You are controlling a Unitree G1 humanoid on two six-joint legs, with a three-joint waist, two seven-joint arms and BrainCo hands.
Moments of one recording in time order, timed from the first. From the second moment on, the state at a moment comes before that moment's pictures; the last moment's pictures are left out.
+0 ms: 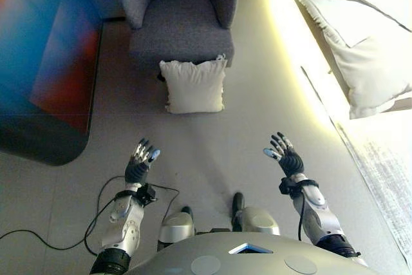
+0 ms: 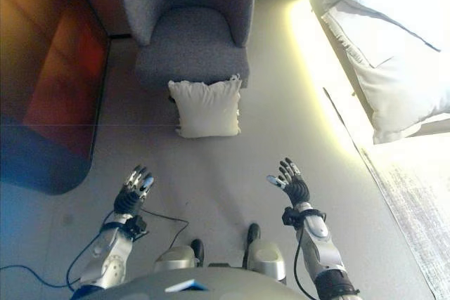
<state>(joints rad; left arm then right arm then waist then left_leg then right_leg) 0.23 0.27 -0.09 0.34 -0.61 -0.23 -0.06 0.18 -0.26 0.15 0.34 0.54 -0.14 0.03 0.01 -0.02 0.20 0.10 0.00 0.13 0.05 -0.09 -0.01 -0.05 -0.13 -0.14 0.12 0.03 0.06</state>
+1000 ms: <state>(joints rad) 0.30 0.28 -0.12 0.29 -0.69 -0.20 -0.06 0.28 -0.32 0.12 0.32 0.58 -0.12 0.08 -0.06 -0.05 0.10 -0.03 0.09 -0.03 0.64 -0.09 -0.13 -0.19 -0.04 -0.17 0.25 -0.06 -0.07</state>
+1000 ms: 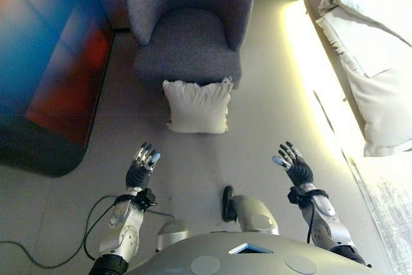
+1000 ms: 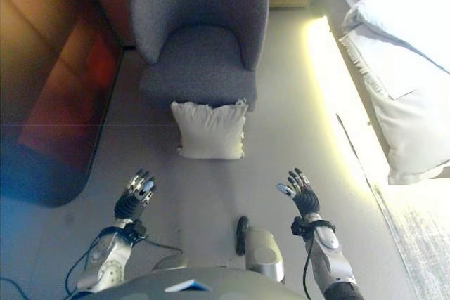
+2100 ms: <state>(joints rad) 0.20 0.31 -0.06 0.25 -0.78 -0.18 -0.09 0.28 -0.28 0.13 0.27 0.60 -0.15 0.05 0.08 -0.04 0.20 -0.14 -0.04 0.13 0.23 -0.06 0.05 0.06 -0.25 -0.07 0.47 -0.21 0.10</state>
